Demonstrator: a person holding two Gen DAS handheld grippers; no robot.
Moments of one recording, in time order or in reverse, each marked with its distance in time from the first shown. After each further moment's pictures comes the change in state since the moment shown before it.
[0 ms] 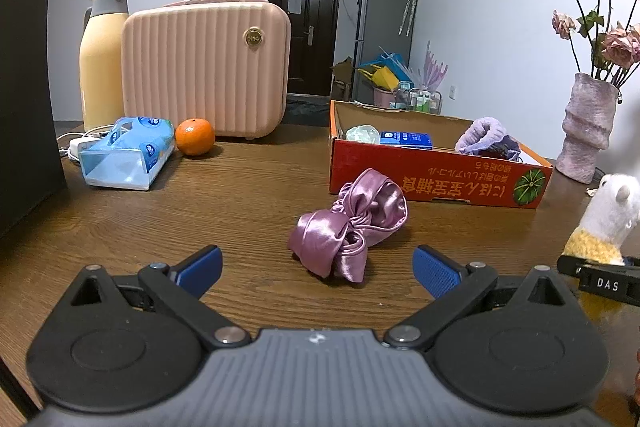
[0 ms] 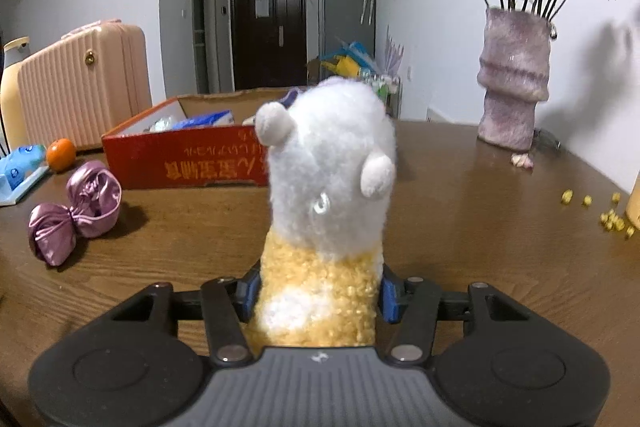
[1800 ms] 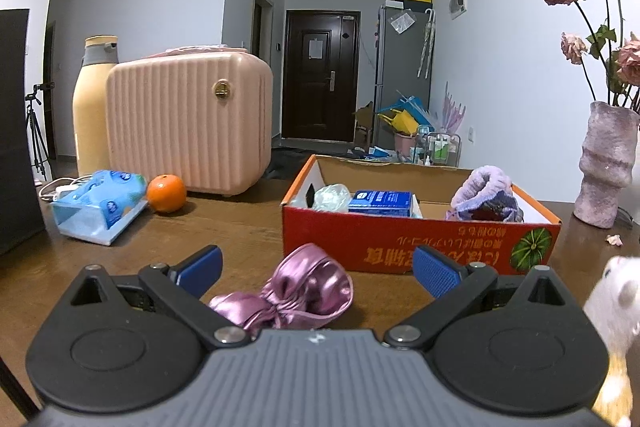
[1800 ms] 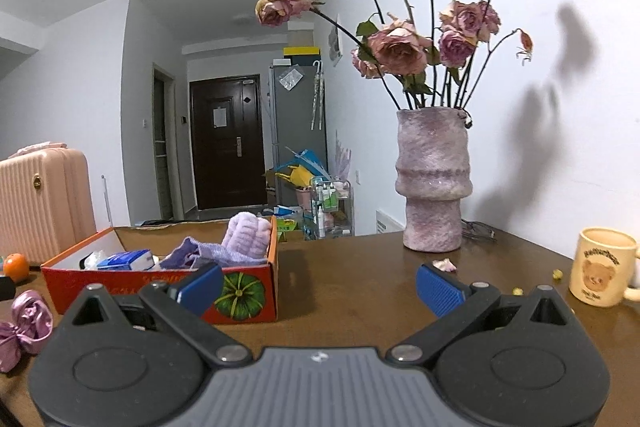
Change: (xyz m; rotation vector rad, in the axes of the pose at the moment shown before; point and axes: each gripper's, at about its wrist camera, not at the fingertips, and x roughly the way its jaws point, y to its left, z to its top) left arm 0.045 -0.083 0.028 -0.002 -0.151 0.094; right arm -0.027 -0.084 0.030 0.096 -0.340 -0.103
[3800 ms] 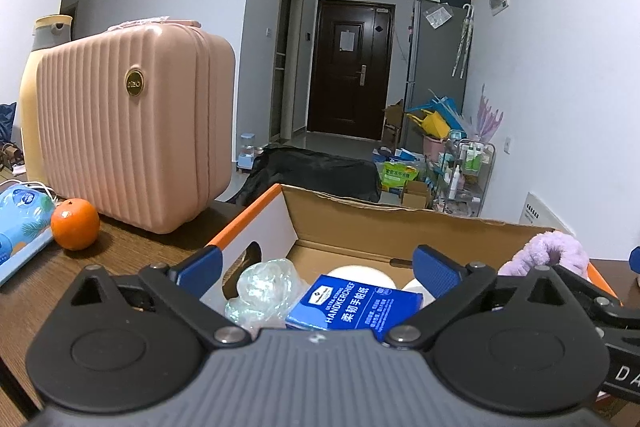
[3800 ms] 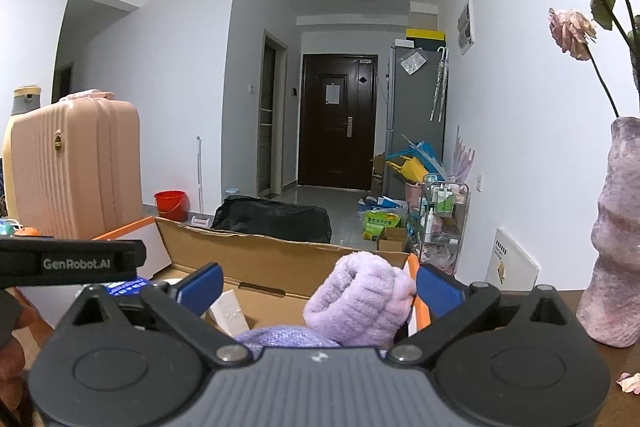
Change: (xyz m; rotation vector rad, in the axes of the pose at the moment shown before) left arm 0.188 -0.062 0.056 -0.074 0.026 0.096; right arm 0.222 0.081 0.033 -0.176 0.050 0.333
